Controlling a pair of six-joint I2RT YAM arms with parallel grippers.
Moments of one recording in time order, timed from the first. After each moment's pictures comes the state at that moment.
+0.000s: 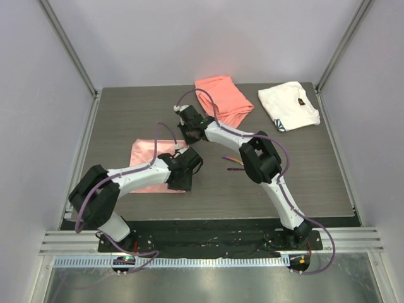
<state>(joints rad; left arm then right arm) -0.84 1.59 0.94 -0.69 -0.29 -0.72 0.73 2.39 1.96 -0.45 0.04 0.22</state>
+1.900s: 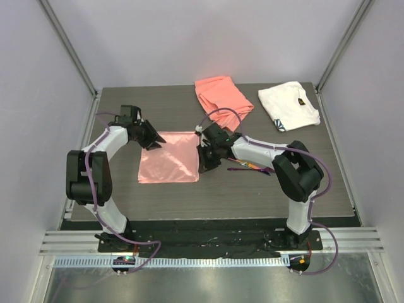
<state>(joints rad) -0.06 1.72 1.18 -0.45 0.37 -0.78 0.73 1.91 1.28 -0.39 -0.31 0.42</state>
